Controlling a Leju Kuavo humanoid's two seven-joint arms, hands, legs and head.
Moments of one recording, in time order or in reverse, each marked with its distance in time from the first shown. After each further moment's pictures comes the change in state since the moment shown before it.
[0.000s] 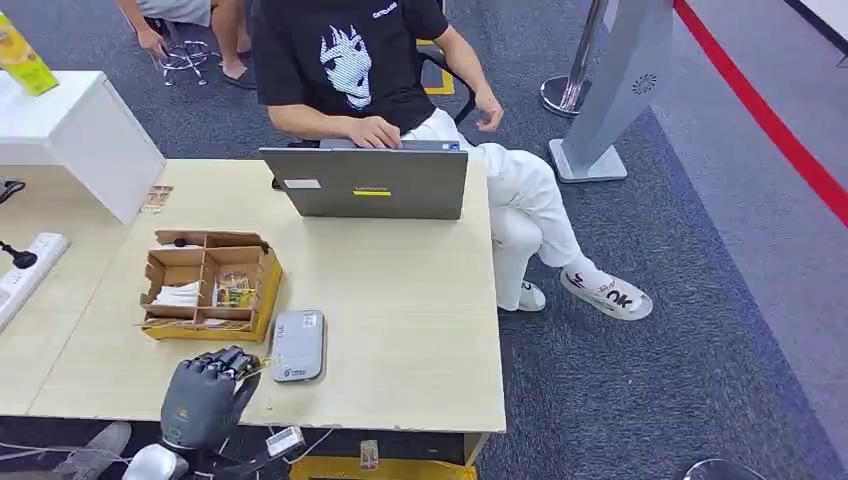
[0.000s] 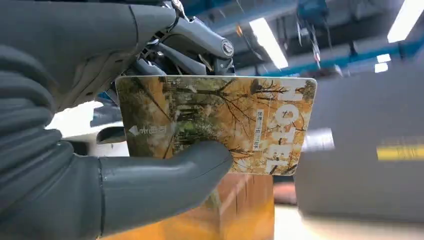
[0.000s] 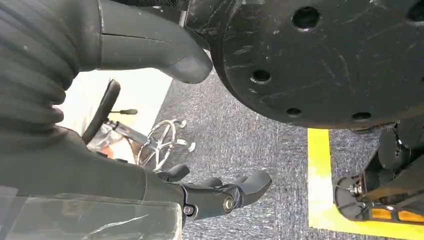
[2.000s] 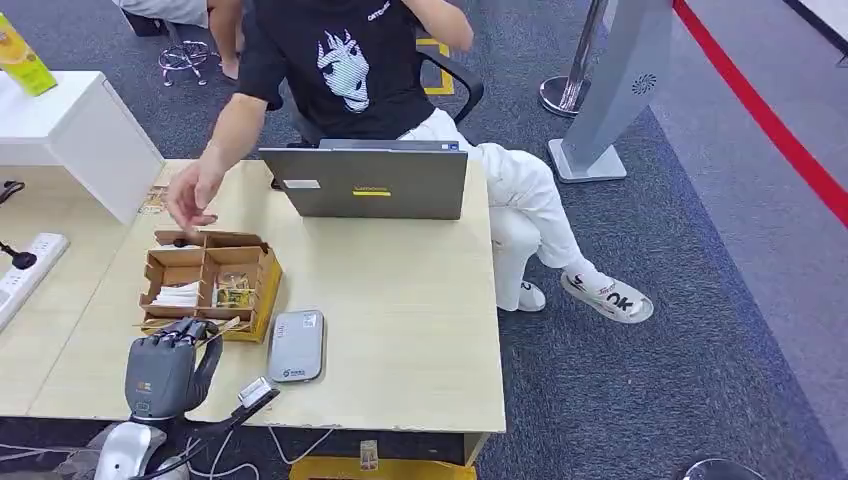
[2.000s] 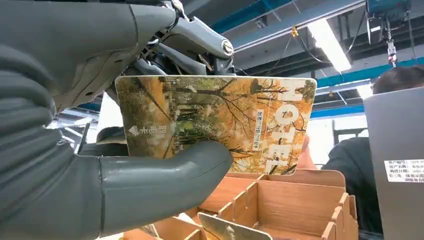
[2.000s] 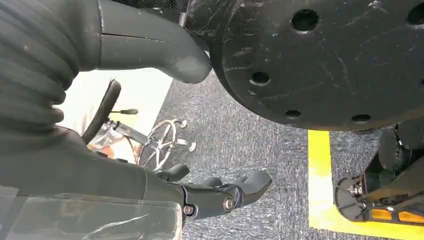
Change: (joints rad) left arm -0.082 -0.017 0.112 0.047 0.009 0.001 0.086; right arm -0.001 0.002 0.000 0.000 0.011 0.001 0.003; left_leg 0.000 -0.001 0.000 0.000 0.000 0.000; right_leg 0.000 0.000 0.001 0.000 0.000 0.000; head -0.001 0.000
